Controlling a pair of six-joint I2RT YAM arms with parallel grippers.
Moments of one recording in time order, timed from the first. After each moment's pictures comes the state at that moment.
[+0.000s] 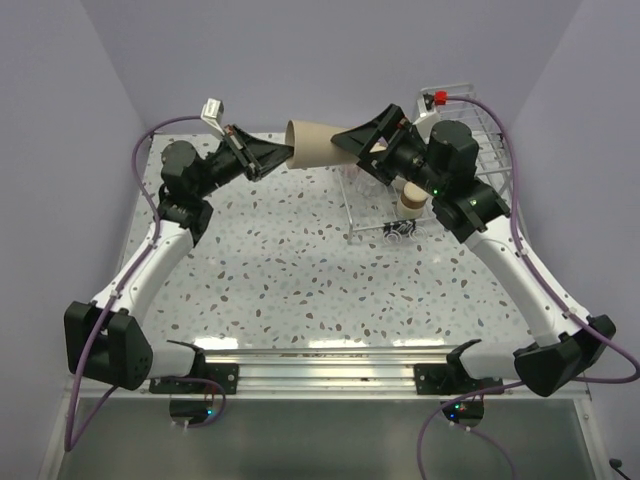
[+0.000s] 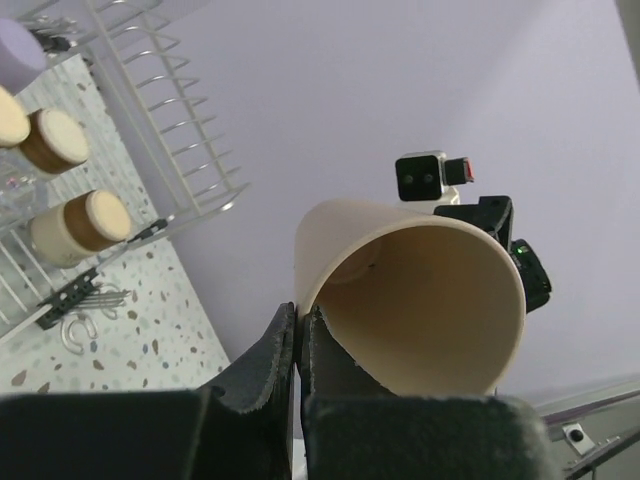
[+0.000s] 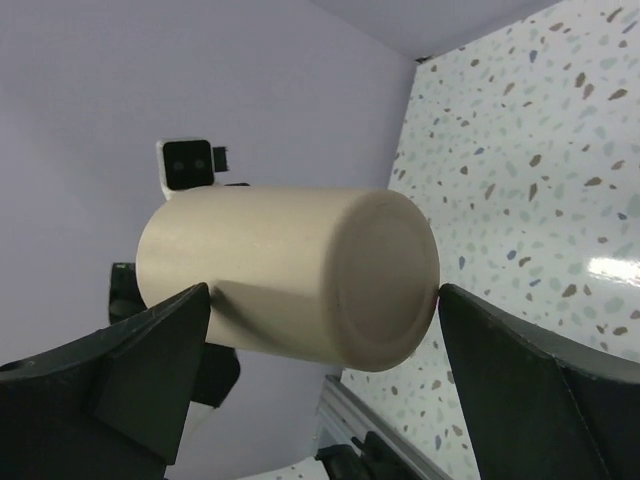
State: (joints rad) left arm -0.24 1.33 1.11 0.38 0.70 -1.29; right arm 0.50 1.31 1.45 -0.28 -0.21 1.01
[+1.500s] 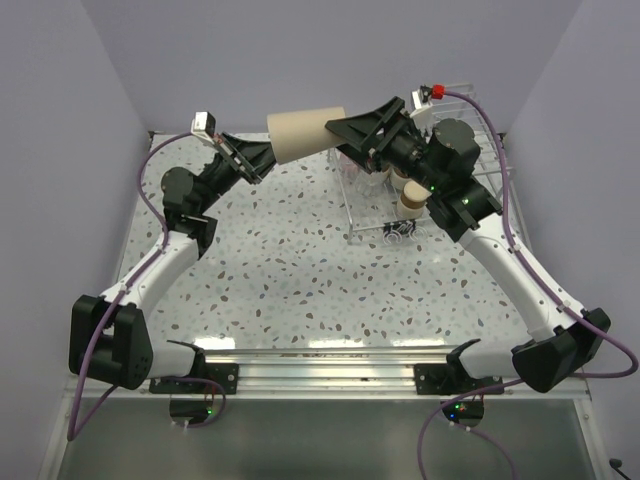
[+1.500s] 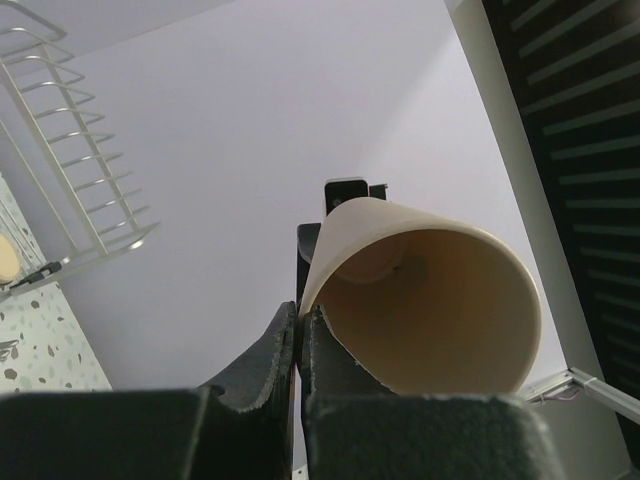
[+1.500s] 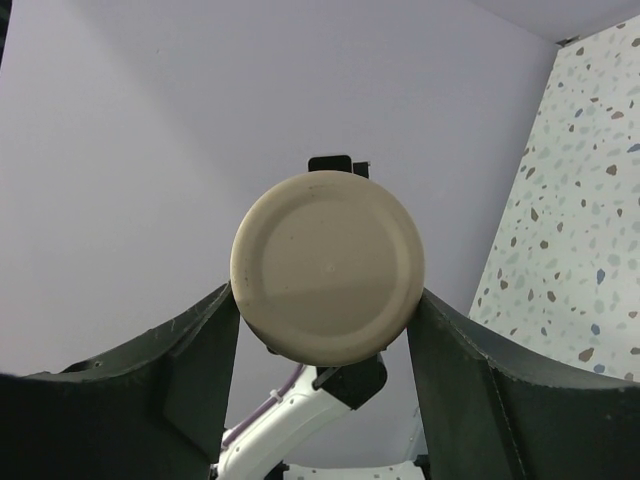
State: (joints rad) left arm -0.24 1.32 0.92 0.86 0.60 -1.63; right arm 0.52 1.33 1.44 -0.01 -0.32 1.24
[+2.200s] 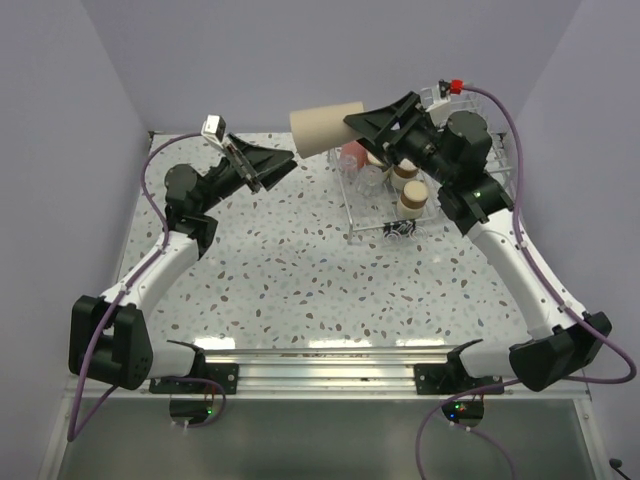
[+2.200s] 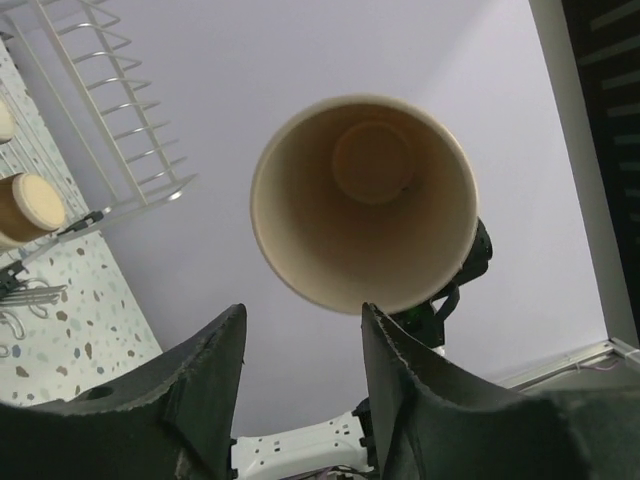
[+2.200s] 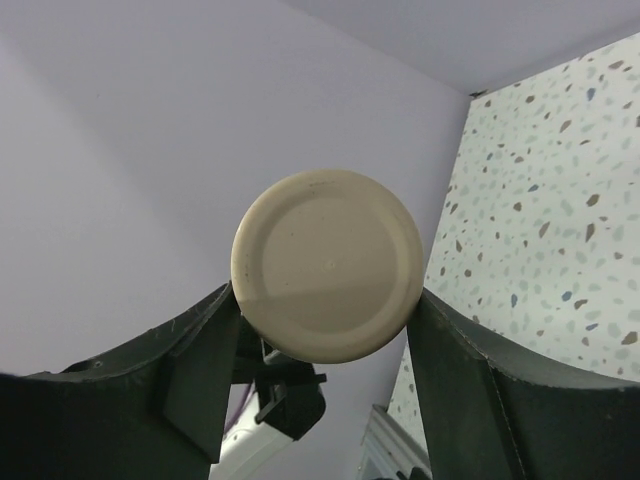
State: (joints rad) left arm -0.24 1.32 0.92 0.77 0.70 -1.55; right arm 0.44 1.33 1.46 -0.10 -0.30 1.15
